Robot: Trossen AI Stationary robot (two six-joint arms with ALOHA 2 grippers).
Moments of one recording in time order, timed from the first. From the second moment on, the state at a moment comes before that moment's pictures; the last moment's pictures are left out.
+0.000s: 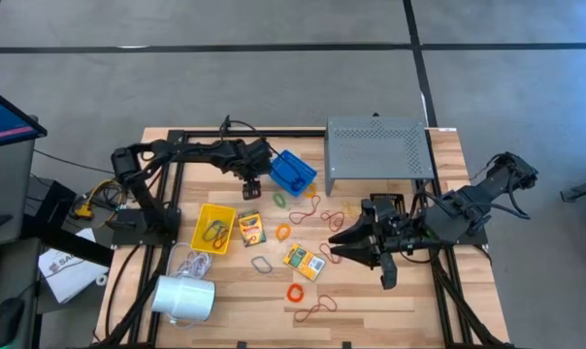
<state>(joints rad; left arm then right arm) 0.46 1.73 1.03 -0.56 -0.12 0.31 0.60 1.35 1.51 -0.25 0.48 0.59</state>
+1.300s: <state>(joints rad) 0.50 1.82 1.03 -0.54 -0.10 0.17 0.66 1.35 1.51 -0.23 0.50 0.60</state>
